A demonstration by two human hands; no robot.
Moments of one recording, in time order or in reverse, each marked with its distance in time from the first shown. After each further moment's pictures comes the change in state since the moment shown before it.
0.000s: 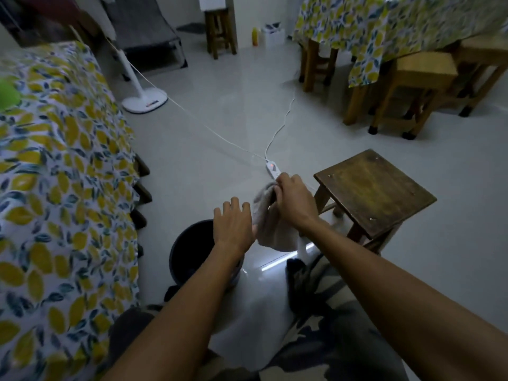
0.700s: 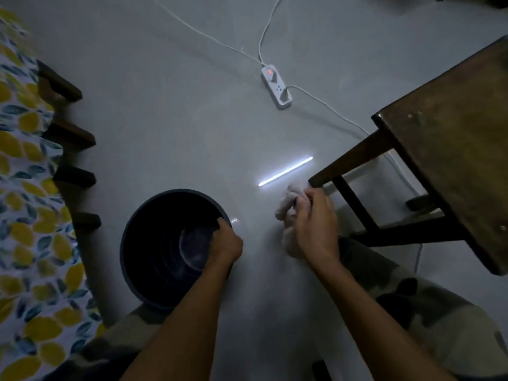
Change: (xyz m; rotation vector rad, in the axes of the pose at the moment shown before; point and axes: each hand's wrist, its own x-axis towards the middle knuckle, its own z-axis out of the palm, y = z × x) left_hand 0.111 -0.005 0.305 -0.680 -0.722 -0.638; right_hand 0.040 0.133 0.199 0.327 -0.072 0.639
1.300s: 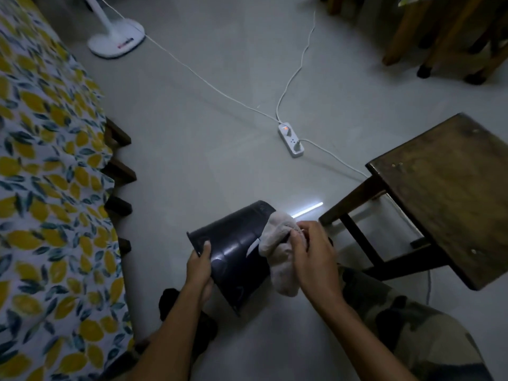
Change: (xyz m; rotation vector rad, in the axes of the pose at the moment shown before) left_hand -0.041 -0.059 -0.089 -1.155 0.099 -0.048; right_hand -0.072 -0.054 -0.024 0.110 -0.067 -0.199
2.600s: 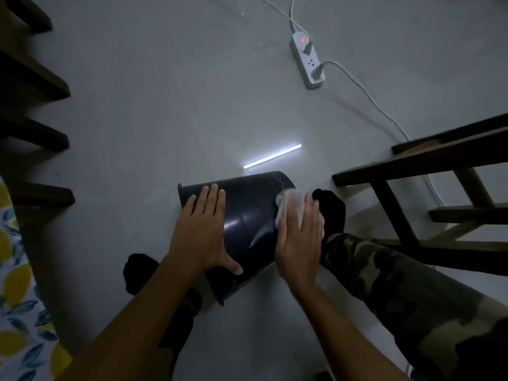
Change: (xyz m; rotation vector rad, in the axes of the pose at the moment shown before) left_hand 0.112 -0.021 0.001 1.896 -0.422 0.684; right_hand 0.051 0.176 0.177 -0.780 0.016 -0.070
